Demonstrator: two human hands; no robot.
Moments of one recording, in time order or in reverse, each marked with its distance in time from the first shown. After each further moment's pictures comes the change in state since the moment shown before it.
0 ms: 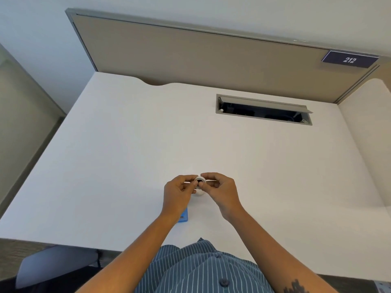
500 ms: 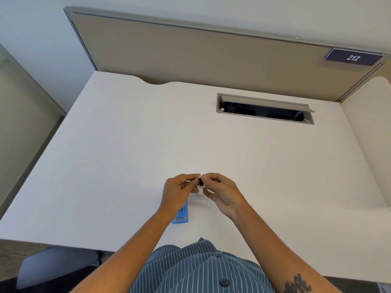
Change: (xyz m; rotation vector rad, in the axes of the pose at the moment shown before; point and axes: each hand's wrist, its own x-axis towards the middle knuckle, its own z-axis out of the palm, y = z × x) left_hand 0.013 -0.001 -0.006 -0.041 -0.129 -0.017; right_hand 0.006 -0.009 -0.009 0.467 -0.171 0.245
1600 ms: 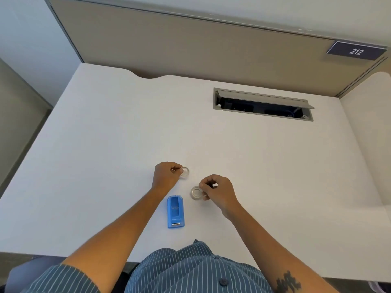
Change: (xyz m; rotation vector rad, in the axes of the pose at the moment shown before) left_hand 0.098 -0.029 -0.022 0.482 0.120 -0.093; right_hand 0.040 0.013 -0.017 -0.695 0.304 -0.098
